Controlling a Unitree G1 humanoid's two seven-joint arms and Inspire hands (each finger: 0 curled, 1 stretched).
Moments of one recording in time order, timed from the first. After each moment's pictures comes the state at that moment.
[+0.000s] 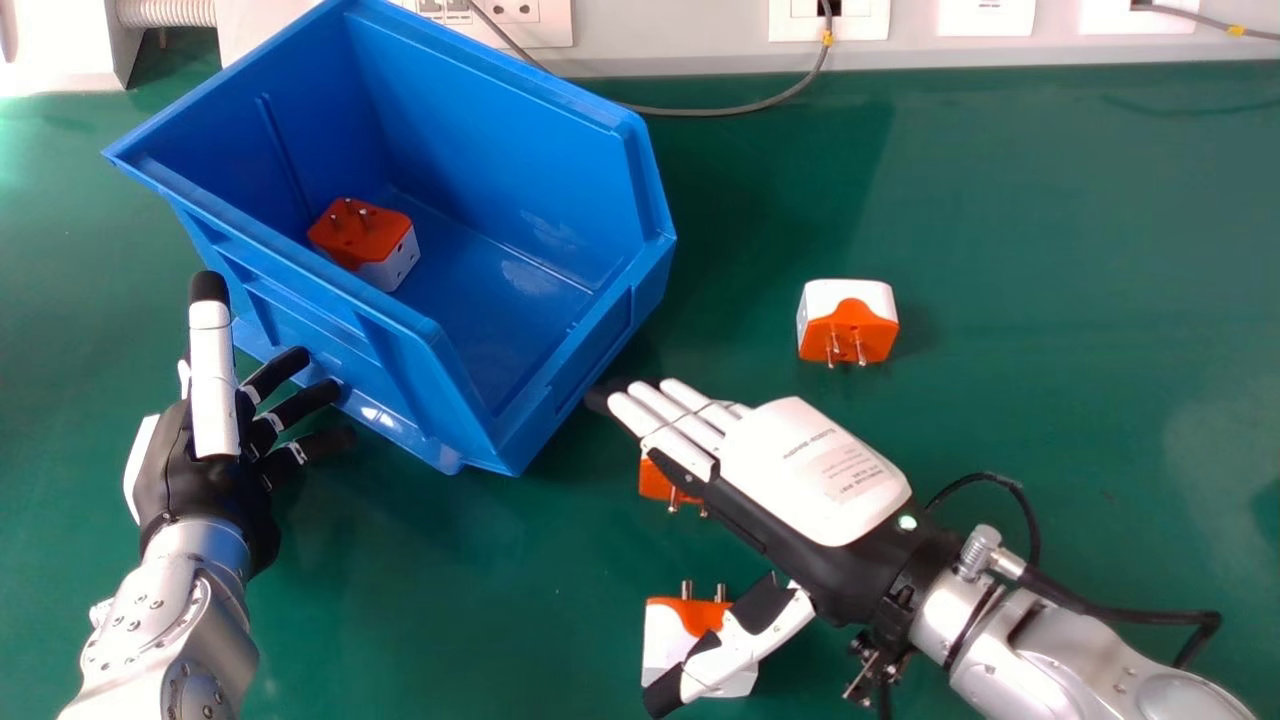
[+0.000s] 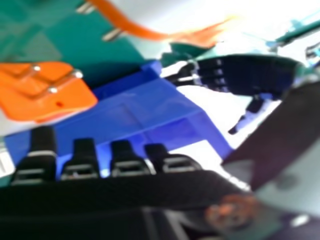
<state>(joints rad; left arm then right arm) -0.13 0.17 0.37 0.15 -0.27 0.41 0.05 -0.22 -0.48 0.55 0.36 -0.83 -0.51 -0.20</state>
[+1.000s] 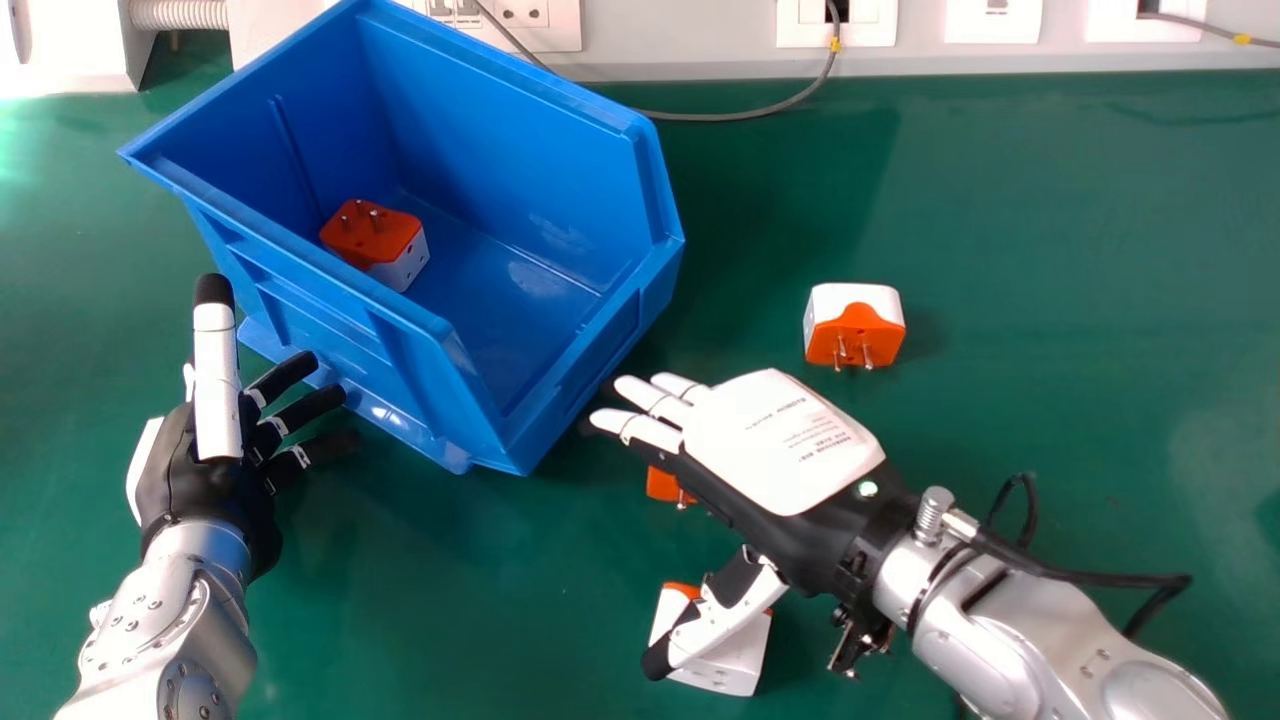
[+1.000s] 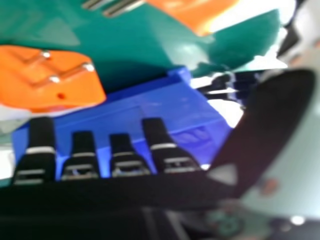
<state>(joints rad) -0.13 0.17 0.37 0.14 -0.28 0.43 0.04 -0.17 -0.46 0.57 0.06 -0.89 -0.14 0.09</state>
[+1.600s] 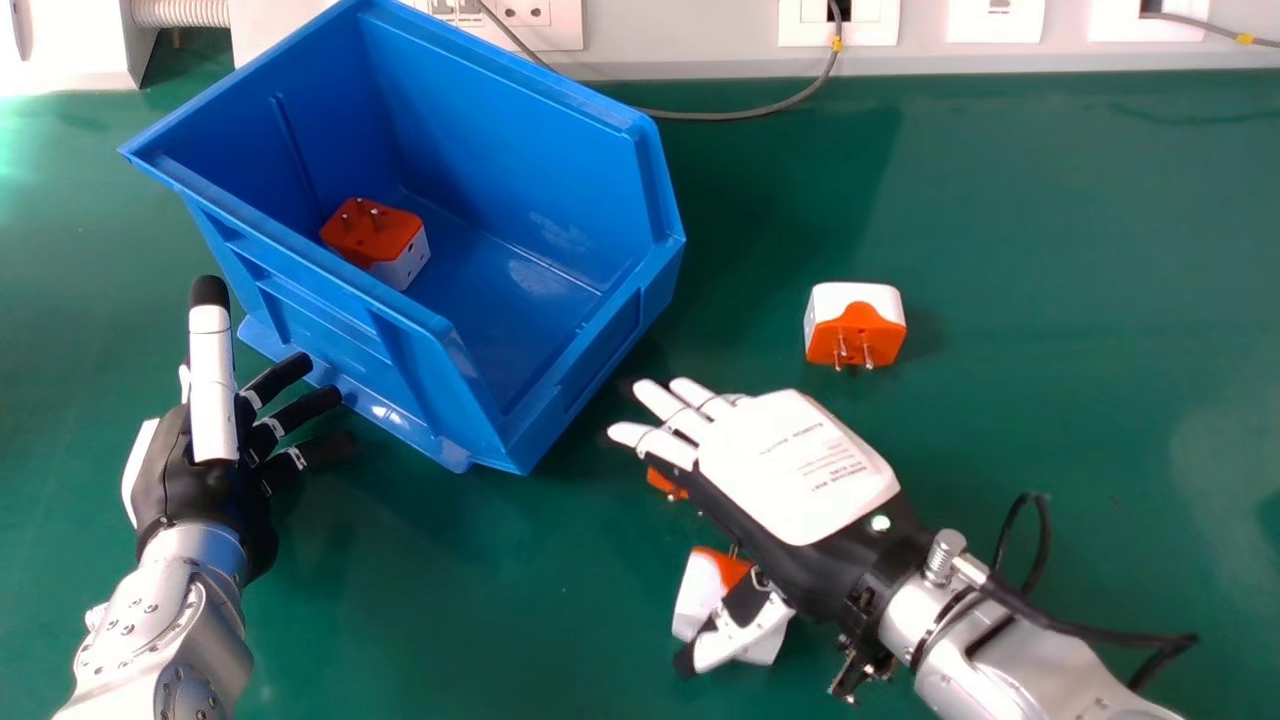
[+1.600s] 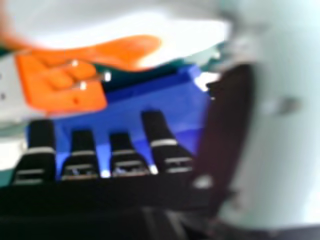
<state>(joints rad) -0.12 0.17 0.37 0.14 -0.28 0.43 0.04 -0.13 -0.43 0.55 0.12 -0.95 -0.16 -0.12</state>
